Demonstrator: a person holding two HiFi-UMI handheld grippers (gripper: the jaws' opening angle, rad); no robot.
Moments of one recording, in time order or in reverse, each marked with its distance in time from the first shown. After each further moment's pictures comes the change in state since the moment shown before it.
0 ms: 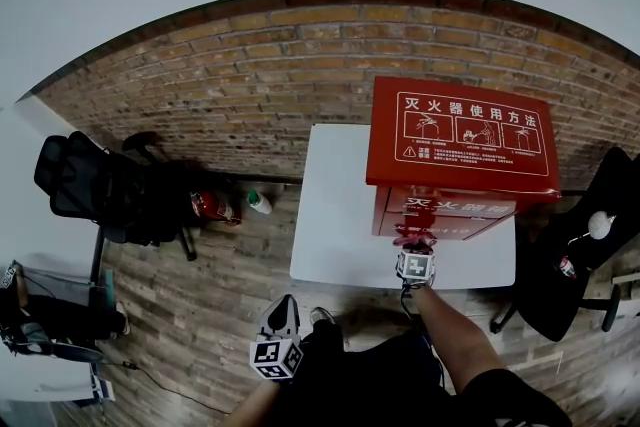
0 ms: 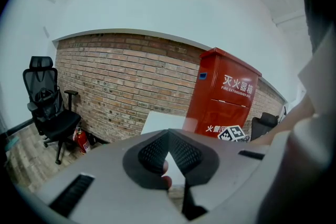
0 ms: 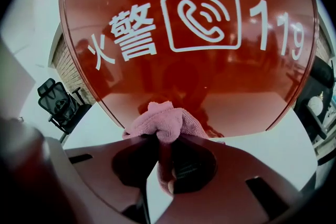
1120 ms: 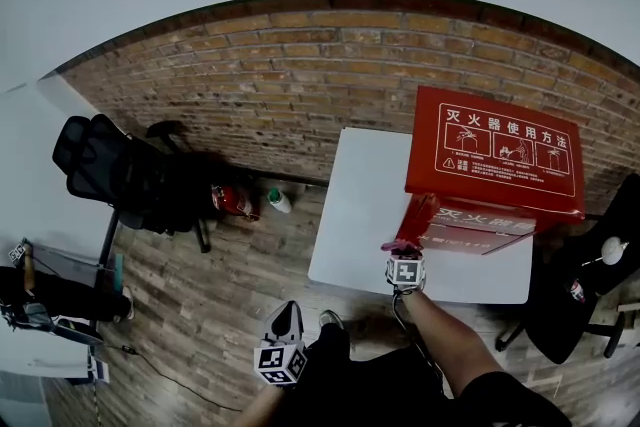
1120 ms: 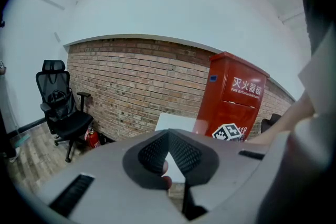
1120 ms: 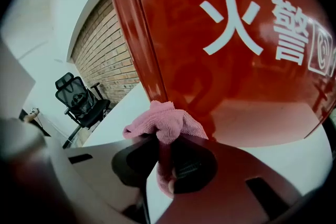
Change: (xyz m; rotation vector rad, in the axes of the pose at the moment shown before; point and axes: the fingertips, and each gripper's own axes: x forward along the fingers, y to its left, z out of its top) left arm -0.026 0.037 -0.003 -0.011 -0.032 0.099; right arm 0.019 0.110 0.012 -0.104 -0.004 0.160
